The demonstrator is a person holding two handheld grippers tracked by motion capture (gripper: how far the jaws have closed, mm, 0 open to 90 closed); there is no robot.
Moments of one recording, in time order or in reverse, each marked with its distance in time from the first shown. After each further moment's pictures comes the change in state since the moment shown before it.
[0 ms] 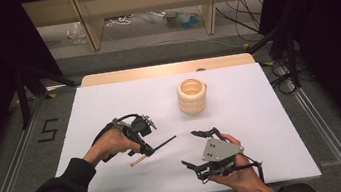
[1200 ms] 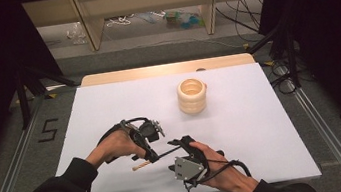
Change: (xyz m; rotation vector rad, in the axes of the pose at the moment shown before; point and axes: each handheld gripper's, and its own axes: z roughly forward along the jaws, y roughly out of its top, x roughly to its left) left arm -0.025 0.012 -0.005 0.090 -0.014 0.121; right arm 0.024 0.013 0.051 0.158 0.048 -0.522
